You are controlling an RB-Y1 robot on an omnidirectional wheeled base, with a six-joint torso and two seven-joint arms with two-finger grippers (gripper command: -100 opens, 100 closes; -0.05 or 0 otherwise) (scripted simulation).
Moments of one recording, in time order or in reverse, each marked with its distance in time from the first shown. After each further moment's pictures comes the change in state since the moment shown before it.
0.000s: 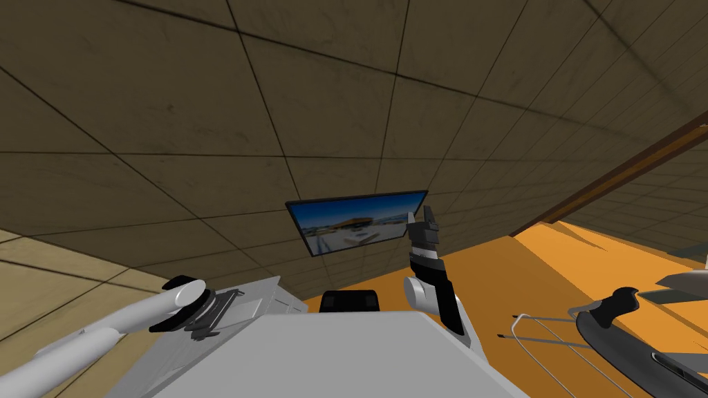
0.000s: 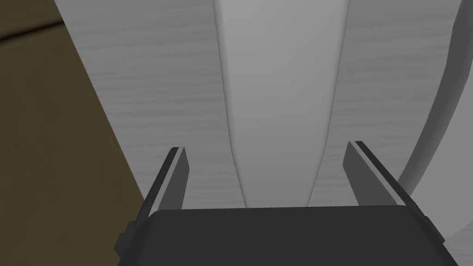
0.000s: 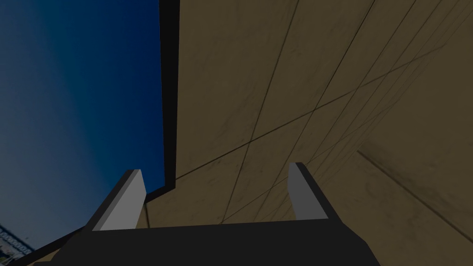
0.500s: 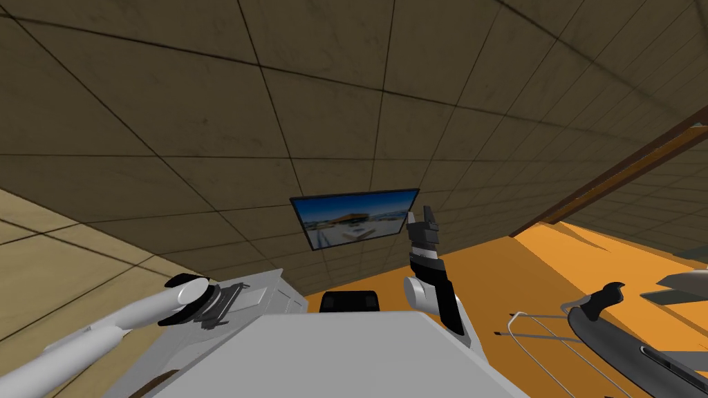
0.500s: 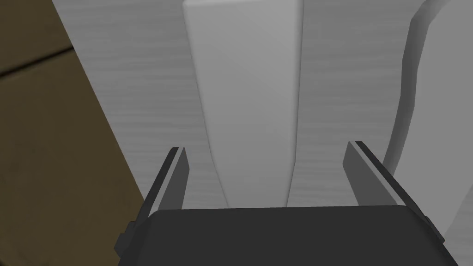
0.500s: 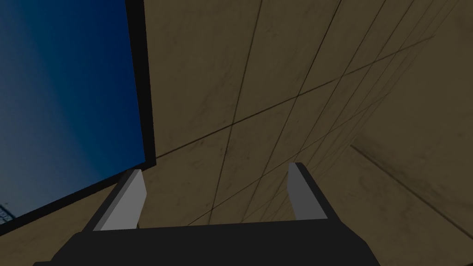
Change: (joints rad) left arm 0.006 -0.010 0.026 -0.034 -0.003 -0.049 -0.012; right arm 0.000 0.000 0.000 0.000 0.000 0.000 0.000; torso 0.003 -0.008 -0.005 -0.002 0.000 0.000
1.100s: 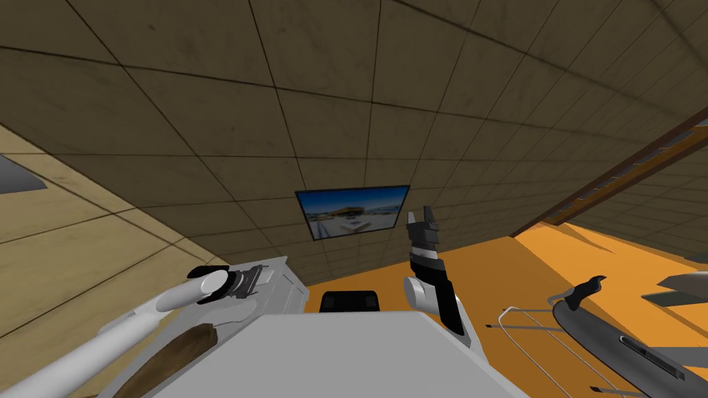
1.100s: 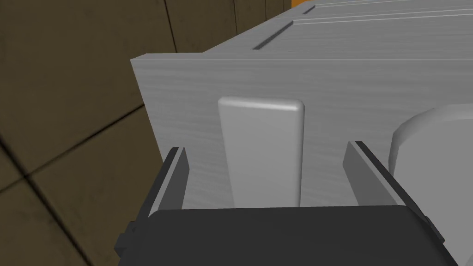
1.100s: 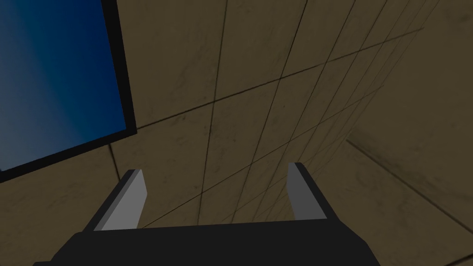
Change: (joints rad) left arm -0.038 -0.104 0.064 -0.083 -0.072 -0.134 0.007; right arm 0.000 0.000 0.000 0.000 0.000 0.000 0.000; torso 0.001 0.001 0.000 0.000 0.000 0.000
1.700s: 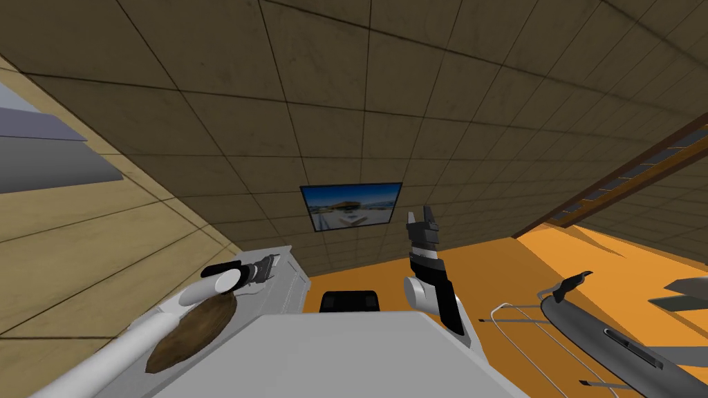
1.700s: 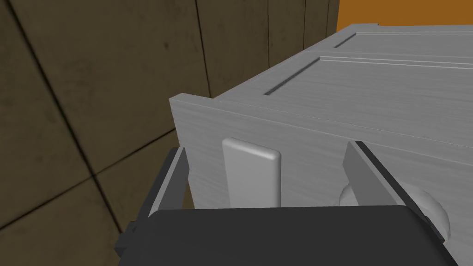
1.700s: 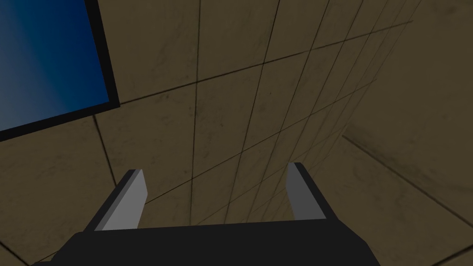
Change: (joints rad) left arm 0.010 -0.105 0.050 -0.108 -0.099 -0.146 0.024; right arm 0.000 0.000 0.000 0.000 0.000 0.000 0.000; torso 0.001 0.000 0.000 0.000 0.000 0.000
